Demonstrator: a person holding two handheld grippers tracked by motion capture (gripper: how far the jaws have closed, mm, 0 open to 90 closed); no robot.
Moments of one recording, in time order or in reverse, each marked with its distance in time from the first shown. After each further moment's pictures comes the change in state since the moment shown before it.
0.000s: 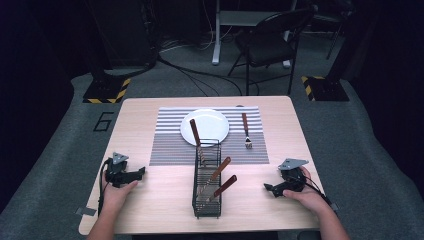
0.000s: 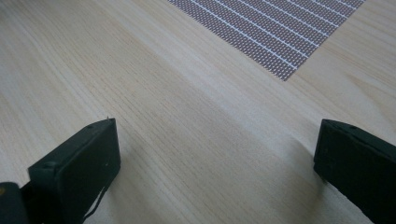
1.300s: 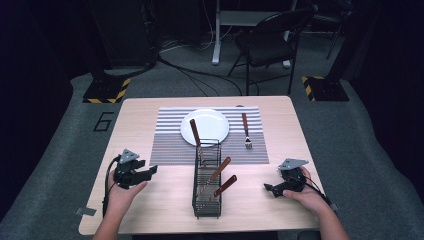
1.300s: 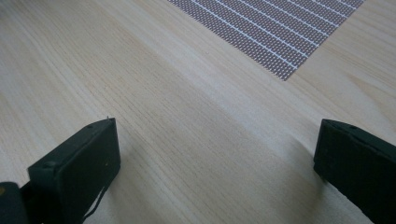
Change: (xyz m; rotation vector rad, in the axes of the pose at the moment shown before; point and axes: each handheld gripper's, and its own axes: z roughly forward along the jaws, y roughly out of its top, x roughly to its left) left arm -0.062 0.040 -0.053 -0.020 -0.179 0.052; right arm 0.000 0.000 0.000 0.000 -0.001 -0.006
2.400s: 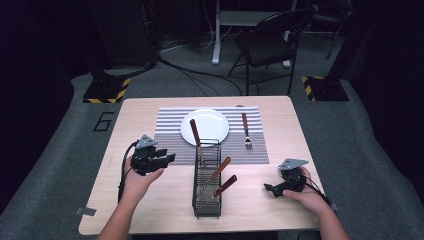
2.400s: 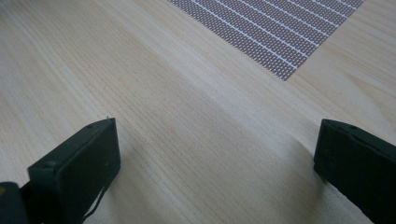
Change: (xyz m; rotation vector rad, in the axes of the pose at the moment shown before) left arm -0.041 0.057 0.008 -0.025 -0.139 0.048; right arm 0.000 0.000 0.000 0.000 0.000 -0.001
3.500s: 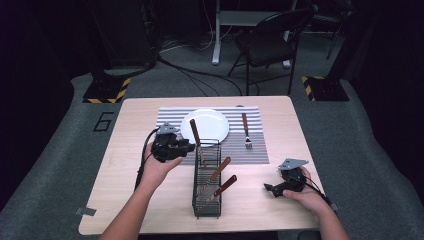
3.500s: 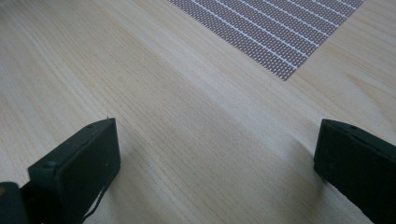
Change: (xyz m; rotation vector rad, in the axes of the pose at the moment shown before) left arm -0.032 0.048 0.033 -0.019 -0.114 0.046; right arm 0.000 0.000 0.000 0.000 0.000 0.000
